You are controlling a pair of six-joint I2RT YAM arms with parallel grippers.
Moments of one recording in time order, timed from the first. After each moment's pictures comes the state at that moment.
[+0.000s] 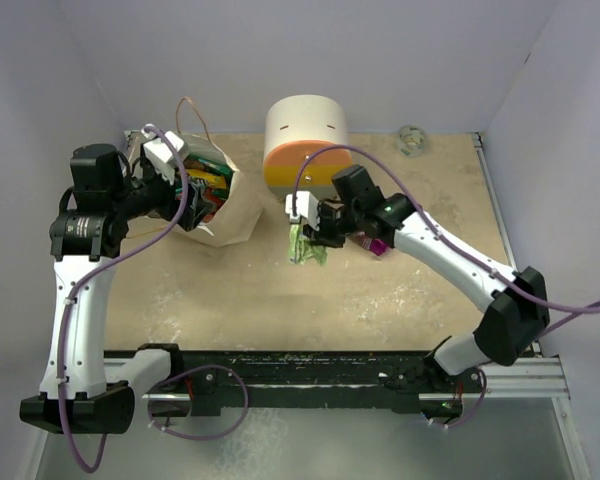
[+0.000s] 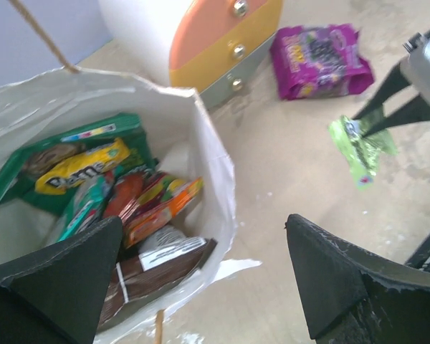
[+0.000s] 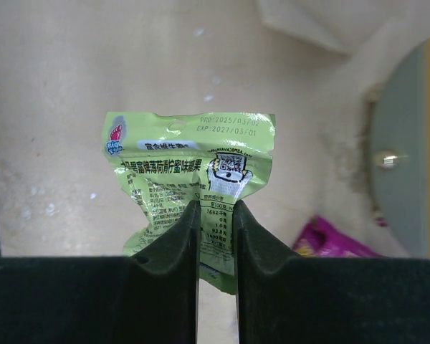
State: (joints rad) left arm 0.01 1.06 1.40 -0.83 0.62 0.34; right arm 0.70 1.51 1.27 -0.64 -0.44 -0.72
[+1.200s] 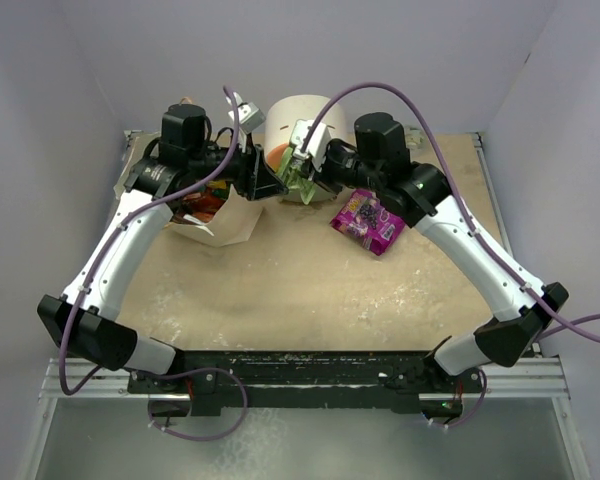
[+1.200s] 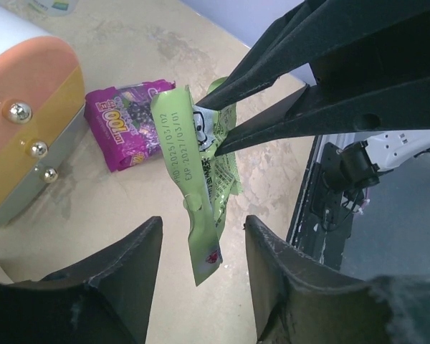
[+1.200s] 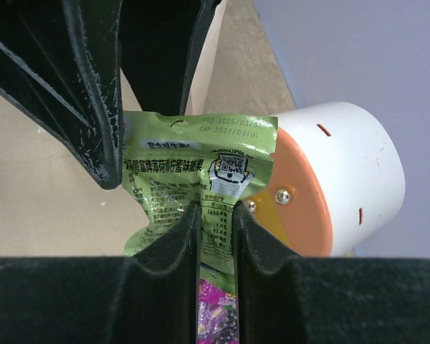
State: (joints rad) left arm -0.36 1.43 1.59 -0.59 0.85 -0.04; right arm 0.69 1.48 1.72 -0.60 -0.27 -0.57
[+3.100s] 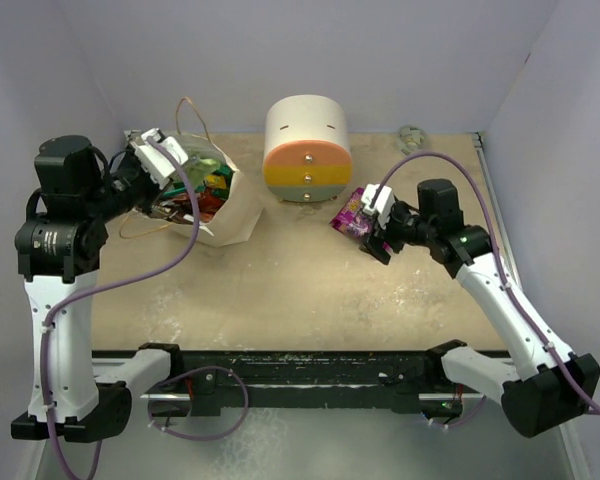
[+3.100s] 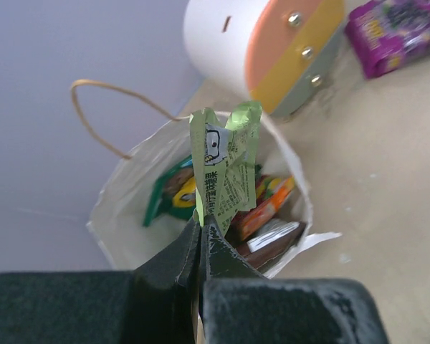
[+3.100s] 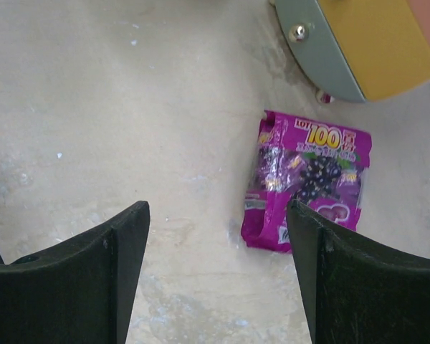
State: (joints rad) left arm -0.04 1.07 1.68 -0.97 0.52 0.68; right arm 0.35 1.10 1.05 -0.61 -0.52 -0.64
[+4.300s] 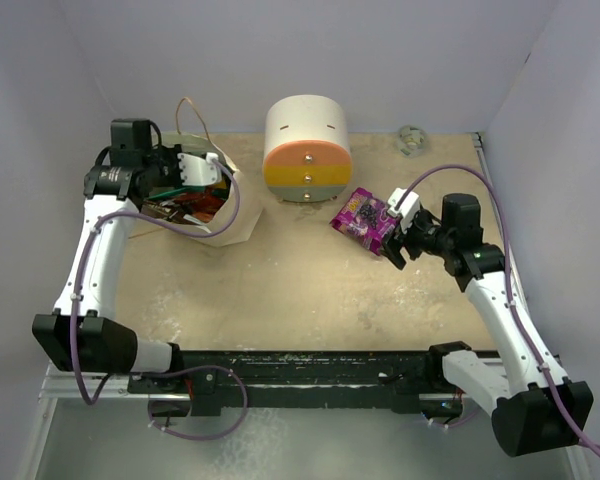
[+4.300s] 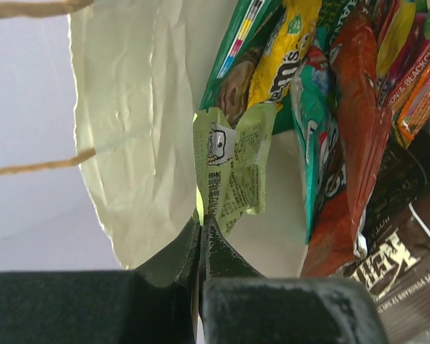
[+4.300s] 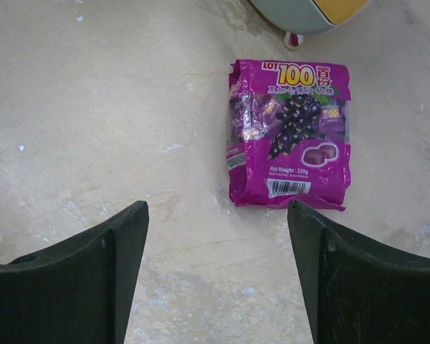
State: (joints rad) left arm -0.03 1.37 1.51 -0.81 0.15 1.46; right arm 0.14 0.96 0.86 -0.53 -0.55 -0.60
